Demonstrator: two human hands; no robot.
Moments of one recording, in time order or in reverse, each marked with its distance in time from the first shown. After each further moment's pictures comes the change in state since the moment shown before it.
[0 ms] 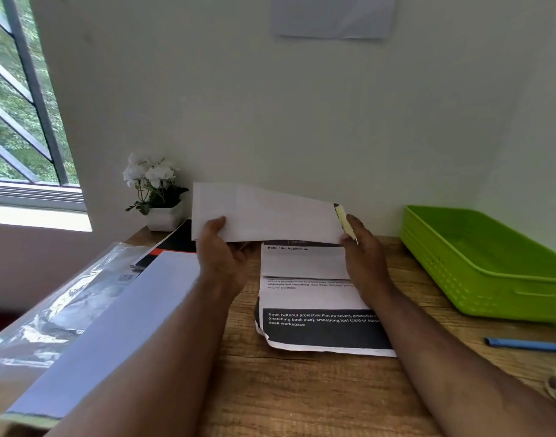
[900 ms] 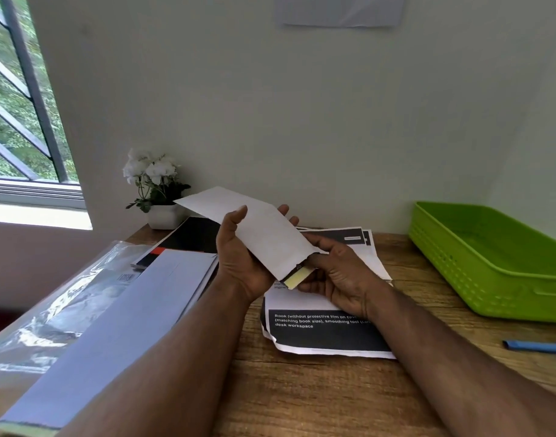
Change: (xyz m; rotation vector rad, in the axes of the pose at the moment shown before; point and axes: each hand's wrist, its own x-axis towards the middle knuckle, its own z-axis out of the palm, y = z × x) left_hand -0.004 -0.016 0.004 -0.075 -0.357 -0.304; right_hand -0.033 -0.039 0.023 0.545 -0.546 0.496
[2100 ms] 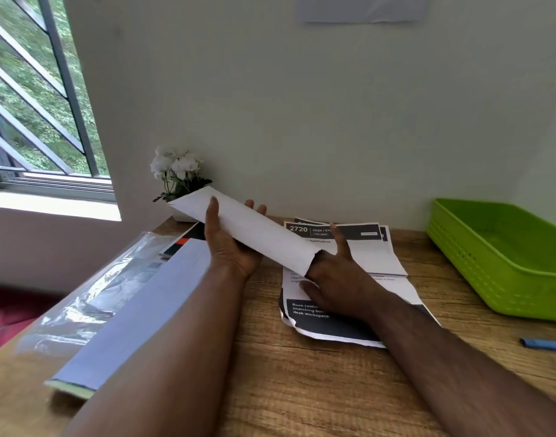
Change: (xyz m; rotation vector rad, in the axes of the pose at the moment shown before) left_hand 0.007 0.032 -0.031 -0.148 0.214 0.169; right_hand 0.005 0.024 -0.001 -1.919 -0.097 -0.994
